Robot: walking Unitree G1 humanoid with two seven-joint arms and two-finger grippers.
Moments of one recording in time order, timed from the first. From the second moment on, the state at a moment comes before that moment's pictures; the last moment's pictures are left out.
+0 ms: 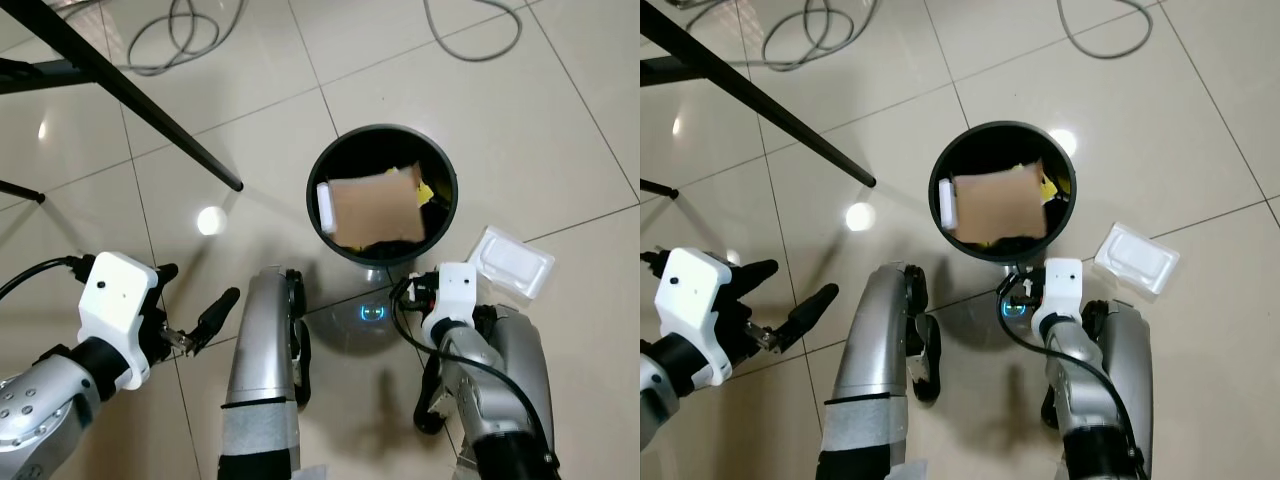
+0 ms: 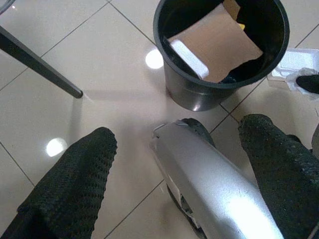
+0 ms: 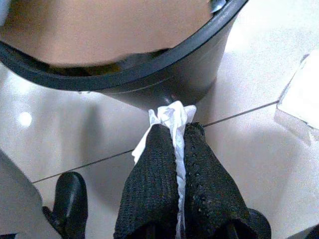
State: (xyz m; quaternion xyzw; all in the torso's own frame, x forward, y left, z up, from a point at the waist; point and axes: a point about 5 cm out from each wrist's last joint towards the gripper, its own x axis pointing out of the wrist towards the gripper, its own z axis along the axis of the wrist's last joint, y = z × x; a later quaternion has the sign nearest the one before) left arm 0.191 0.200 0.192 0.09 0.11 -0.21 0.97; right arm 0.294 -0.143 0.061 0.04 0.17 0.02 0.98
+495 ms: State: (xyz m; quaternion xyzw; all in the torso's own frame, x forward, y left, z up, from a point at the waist) left arm 0.196 0.199 0.191 0.09 0.11 -0.21 0.97; right arm 0.299 -0.154 0.088 0.01 0.13 -0.01 0.99
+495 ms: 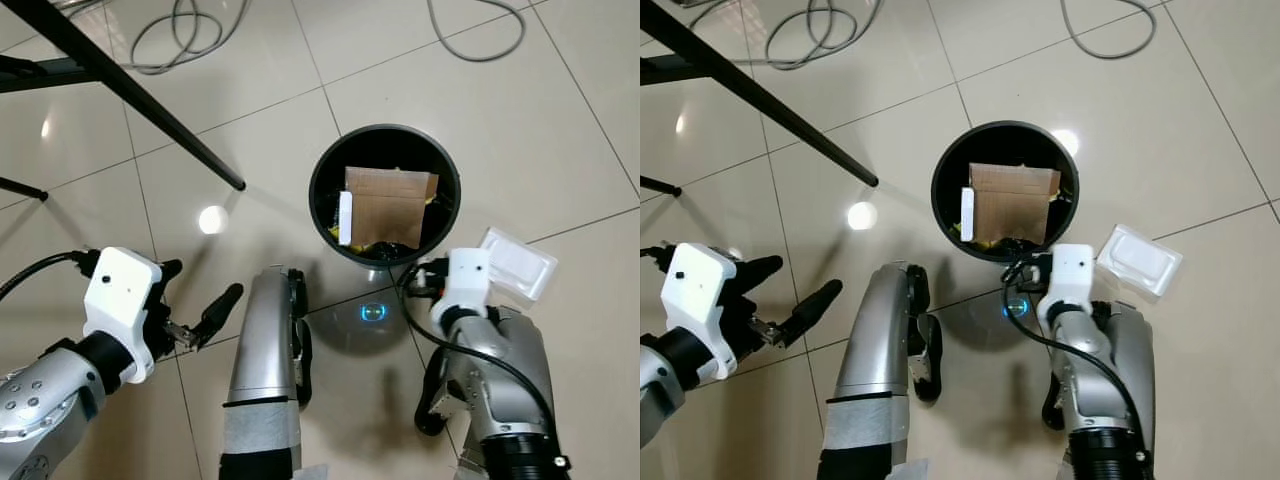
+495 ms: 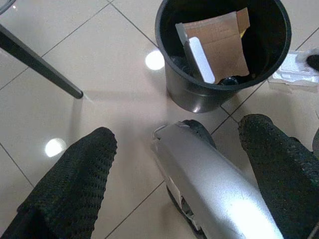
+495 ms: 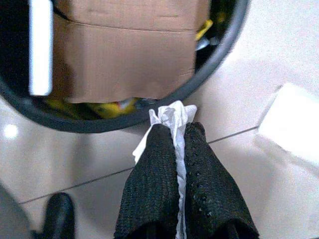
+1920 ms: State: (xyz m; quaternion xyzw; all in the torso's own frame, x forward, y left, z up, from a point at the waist) left arm 0.183 0.183 0.203 0.02 0.10 -0.24 0.97; right arm 0.374 -0.144 0.104 -0.09 0.10 0.02 0.99
